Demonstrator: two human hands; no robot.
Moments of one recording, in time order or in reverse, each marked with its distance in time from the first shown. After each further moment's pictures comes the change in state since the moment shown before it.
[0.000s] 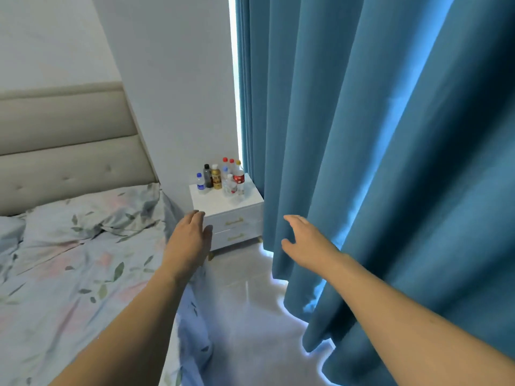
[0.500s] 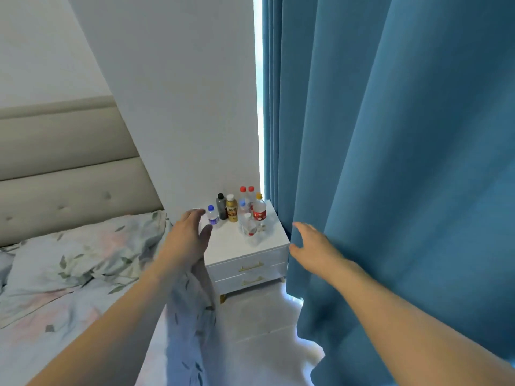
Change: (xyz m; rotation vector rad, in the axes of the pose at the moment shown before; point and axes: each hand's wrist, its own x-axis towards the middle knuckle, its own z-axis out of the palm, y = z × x) left_hand 0.339 -0.042 0.027 -0.007 -0.011 -0.087; right_hand 0.363 0.009 -0.027 0.093 -0.056 0.021
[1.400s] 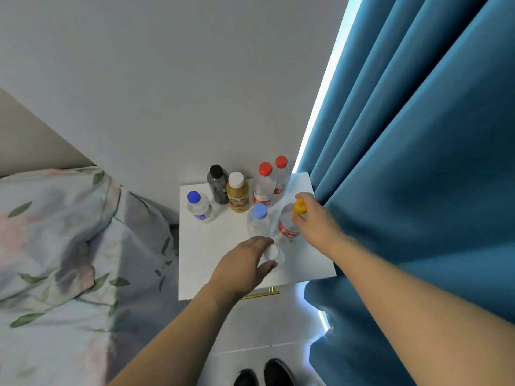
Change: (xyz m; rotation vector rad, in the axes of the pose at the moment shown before) left_hand 0.370 -0.134 0.369 -0.107 -0.517 0.071; right_hand 0.572 0.109 0.197 0.064 -0.226 0.164
